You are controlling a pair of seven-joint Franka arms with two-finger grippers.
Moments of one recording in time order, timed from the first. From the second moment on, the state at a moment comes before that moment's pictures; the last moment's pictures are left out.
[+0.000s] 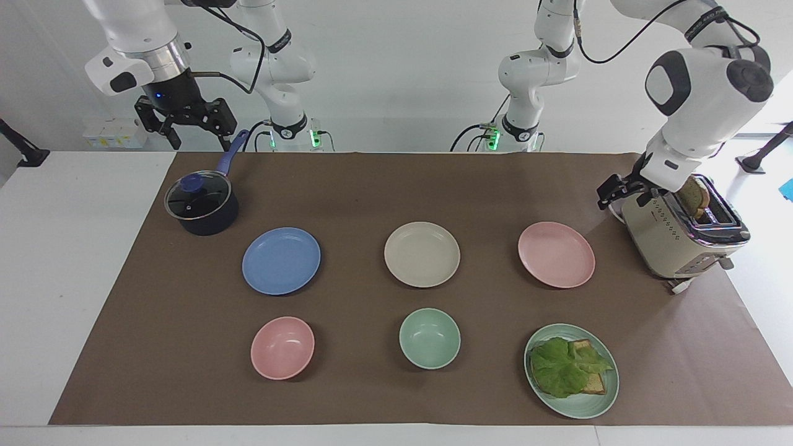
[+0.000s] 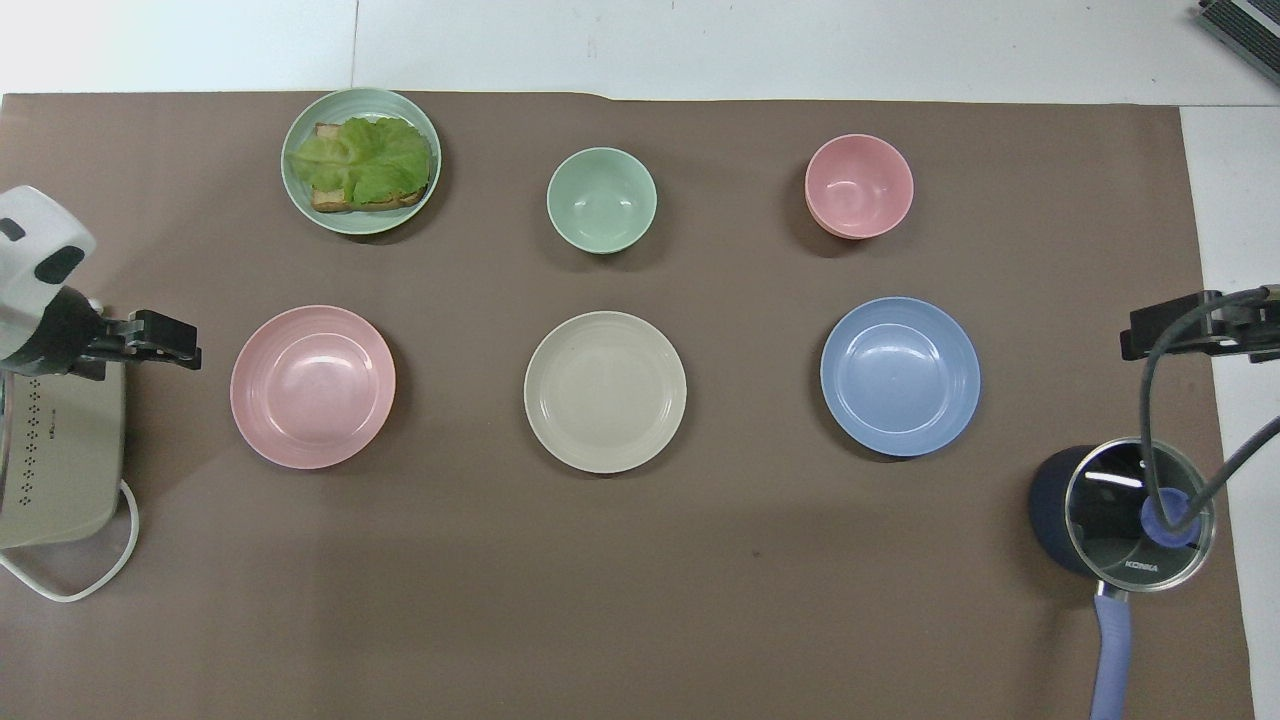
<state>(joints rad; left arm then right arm) 0.16 0.03 -0.13 -1.90 -0.02 1.84 -0.01 0.02 -0.02 -0.01 -1.49 -0.02 1.45 0.05</state>
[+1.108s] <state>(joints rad) 0.19 0.11 -0.12 -2.20 -0.02 2.17 -0.19 0.02 -0.02 -0.01 -1.49 -0.02 1.45 0.05</state>
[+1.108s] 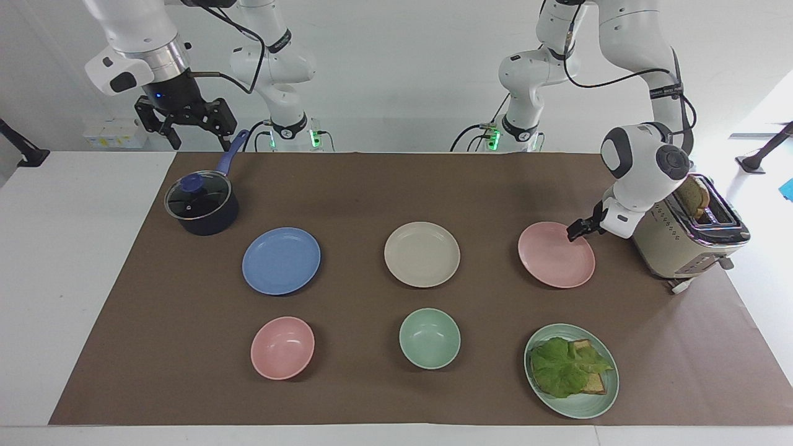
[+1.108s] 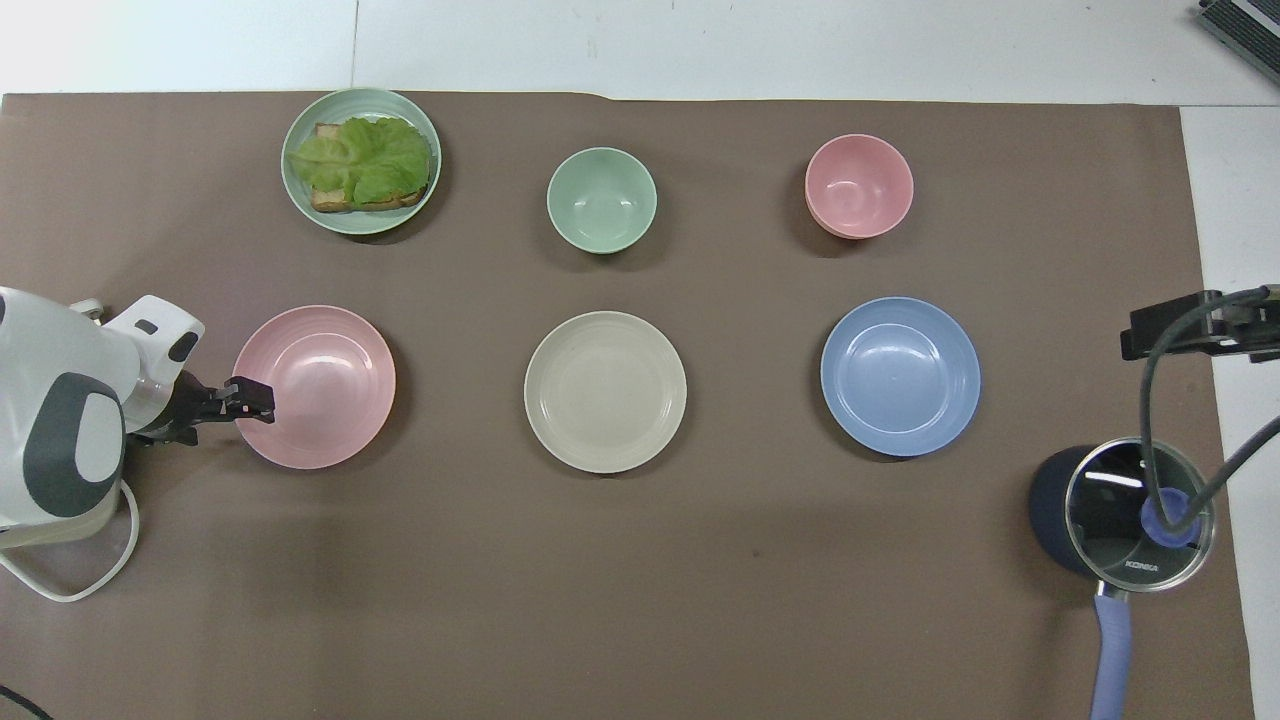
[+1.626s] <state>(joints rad) 0.19 0.12 -0.13 -2.21 -0.02 2.20 -0.29 0.02 -0.02 -0.01 -1.49 -0.02 1.45 0.05</state>
